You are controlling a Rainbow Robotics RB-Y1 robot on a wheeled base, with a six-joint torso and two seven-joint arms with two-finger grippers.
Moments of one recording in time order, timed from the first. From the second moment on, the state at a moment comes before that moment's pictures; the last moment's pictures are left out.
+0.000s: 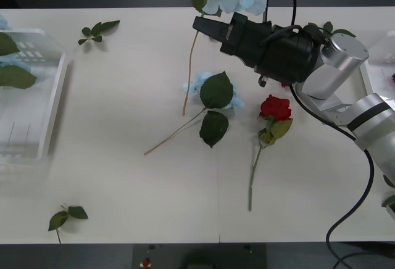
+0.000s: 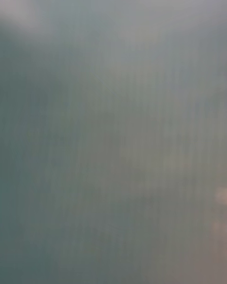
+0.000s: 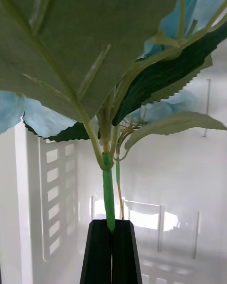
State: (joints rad) right arm -0.69 -0.50 0.41 -1.28 -2.47 0.84 2.51; left arm -0.65 0.96 0.06 -1.15 0.65 1.34 -1.73
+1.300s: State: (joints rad) right arm -0.69 -0.48 0.41 -1.28 -2.47 0.84 2.51; left arm -0.65 0.96 0.18 -1.11 1.15 1.50 -2.18
